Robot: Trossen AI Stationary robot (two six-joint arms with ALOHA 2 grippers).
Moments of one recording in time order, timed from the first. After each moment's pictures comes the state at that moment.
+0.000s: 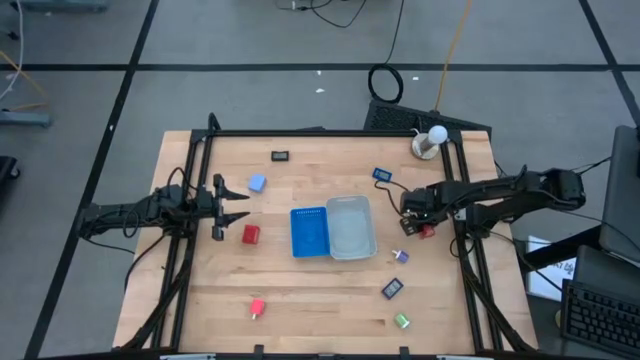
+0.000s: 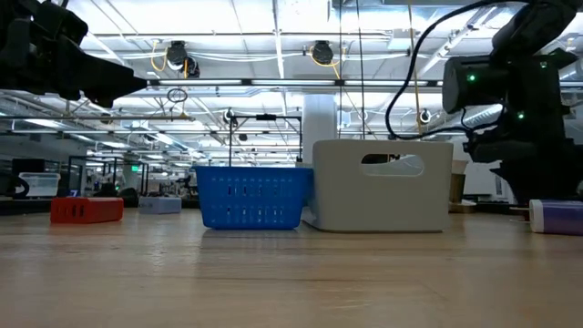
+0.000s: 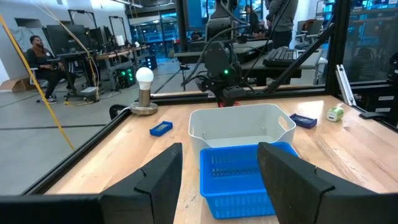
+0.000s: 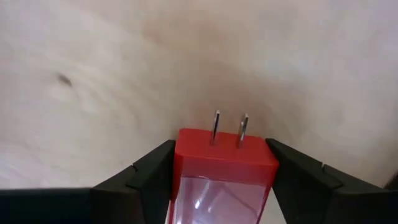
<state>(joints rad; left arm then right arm) 0.05 0.01 0.06 -0.06 -0.01 0.10 -0.14 1.18 0.50 -0.87 0.03 1.01</state>
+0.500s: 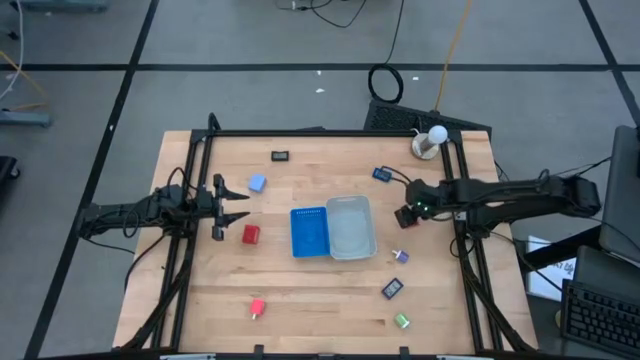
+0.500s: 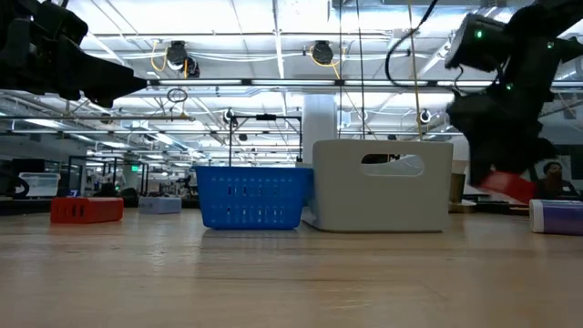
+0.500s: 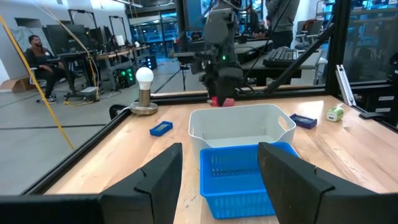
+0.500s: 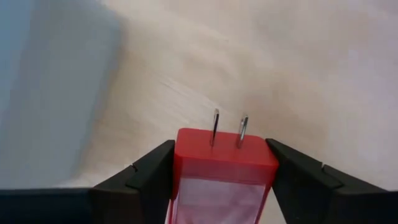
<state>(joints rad) 0.05 0.01 0.06 -0.06 -0.01 0.10 -0.14 0.96 0.50 -0.66 0.06 0.95</state>
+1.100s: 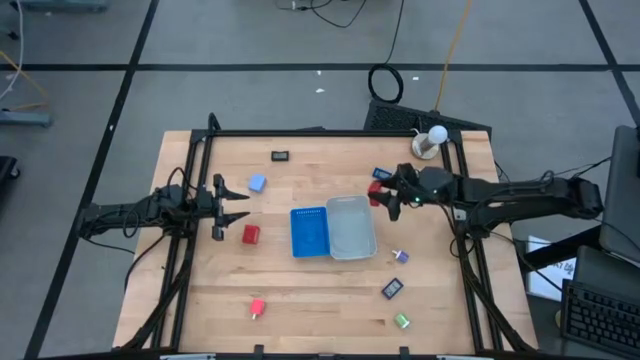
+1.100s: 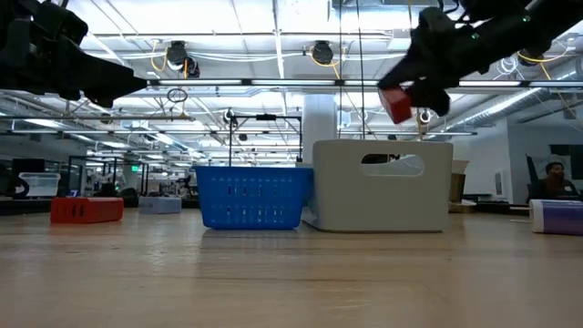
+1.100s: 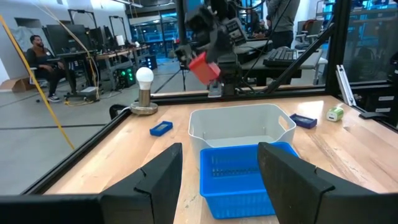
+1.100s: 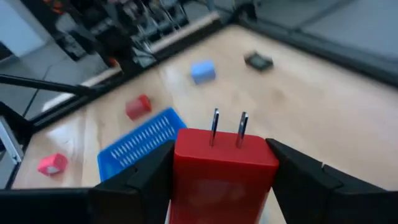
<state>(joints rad) 0.05 0.01 0.06 -0.06 -0.01 0.10 -0.14 0.92 0.50 0.09 0.10 0.42</state>
